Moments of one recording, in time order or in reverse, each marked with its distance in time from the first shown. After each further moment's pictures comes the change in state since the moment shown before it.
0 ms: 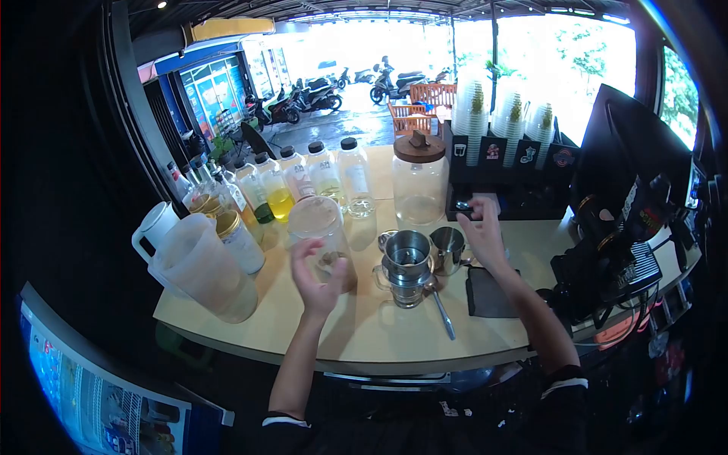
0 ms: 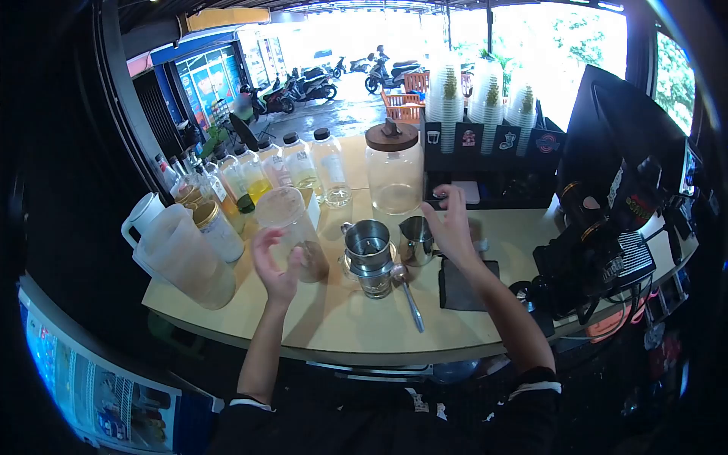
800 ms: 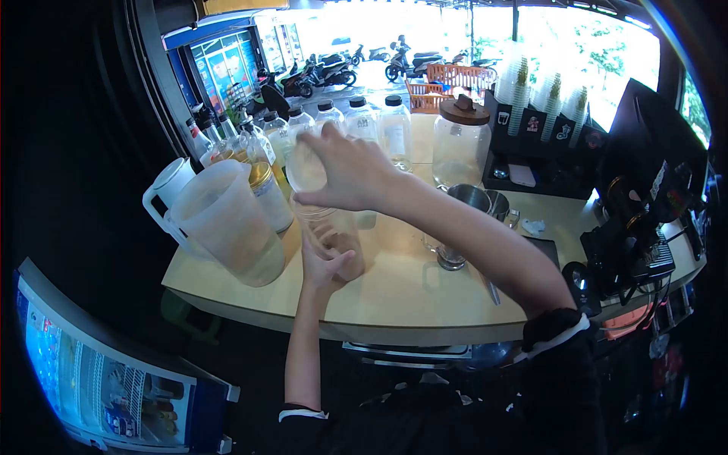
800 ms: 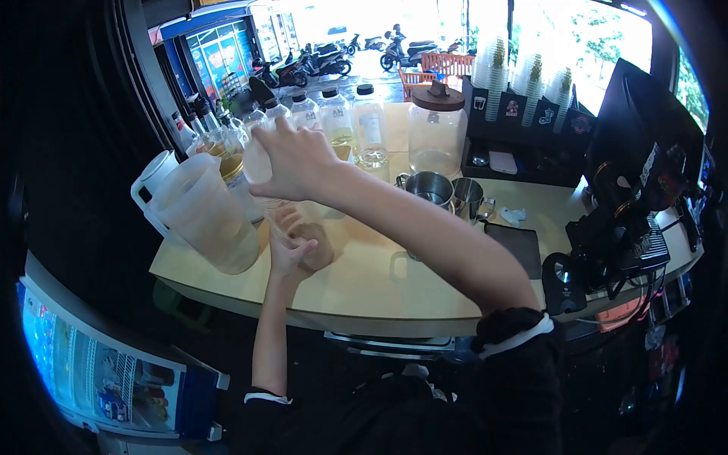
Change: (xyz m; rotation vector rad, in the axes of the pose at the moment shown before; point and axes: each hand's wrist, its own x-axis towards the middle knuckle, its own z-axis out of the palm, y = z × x) left_hand -0.062 -0.070 -0.069 -0.358 0.131 -0.275; right_hand 0.013 -0.248 0.167 -0.358 -0.582 -0.566
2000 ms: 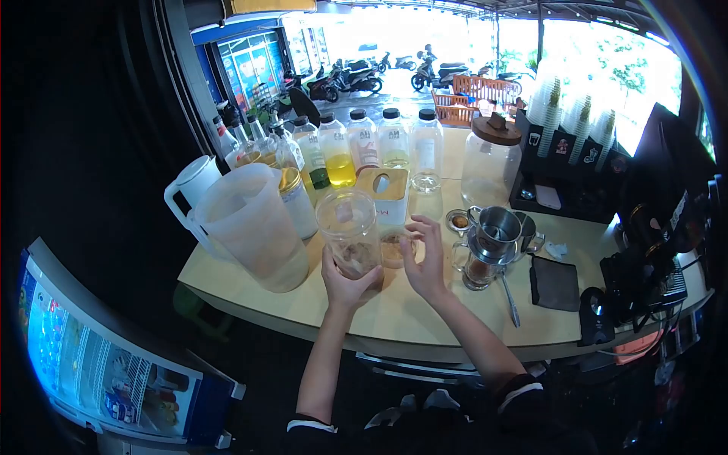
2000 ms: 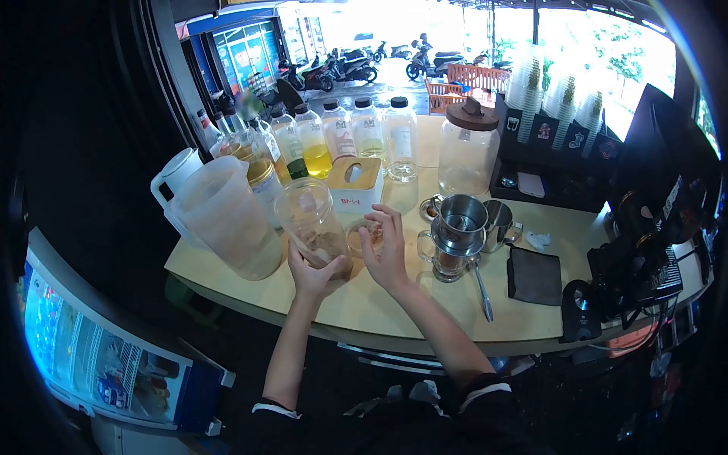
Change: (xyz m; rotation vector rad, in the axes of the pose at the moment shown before) left_hand -0.018 0.010 0.003 0.310 0.210 -0.001; right_hand -0.105 0.042 0.154 0.556 0.584 0.215
